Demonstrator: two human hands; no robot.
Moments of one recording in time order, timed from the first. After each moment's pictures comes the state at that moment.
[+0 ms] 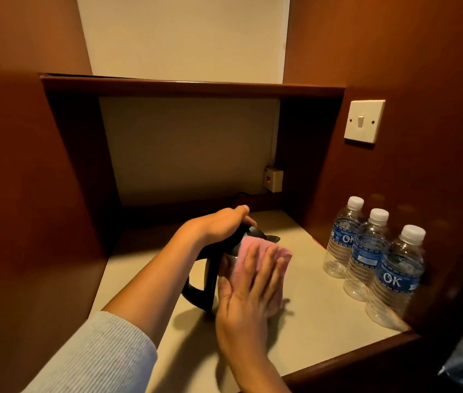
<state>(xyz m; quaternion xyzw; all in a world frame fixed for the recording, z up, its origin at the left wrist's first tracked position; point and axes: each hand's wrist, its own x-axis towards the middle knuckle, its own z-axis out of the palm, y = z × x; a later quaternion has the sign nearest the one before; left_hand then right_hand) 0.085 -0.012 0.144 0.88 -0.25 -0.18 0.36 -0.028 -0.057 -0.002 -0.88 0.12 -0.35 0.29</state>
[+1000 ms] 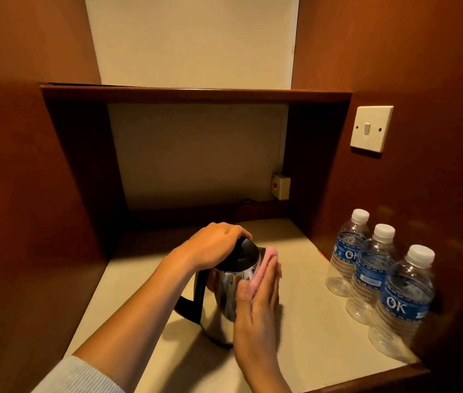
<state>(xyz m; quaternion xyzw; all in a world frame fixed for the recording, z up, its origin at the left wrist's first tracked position) 0.067 -0.018 0.132 0.92 -0.28 -0.05 0.29 -0.027 -0.105 0.012 -0.80 0.08 -0.23 0.54</state>
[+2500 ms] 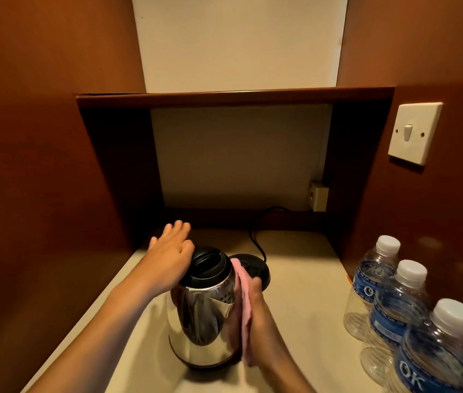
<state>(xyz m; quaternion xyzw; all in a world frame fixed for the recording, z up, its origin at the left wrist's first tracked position) 0.034 -0.001 0.114 0.96 0.02 0.07 0.27 0.007 -0.170 0.010 -0.62 -0.16 0.08 0.77</state>
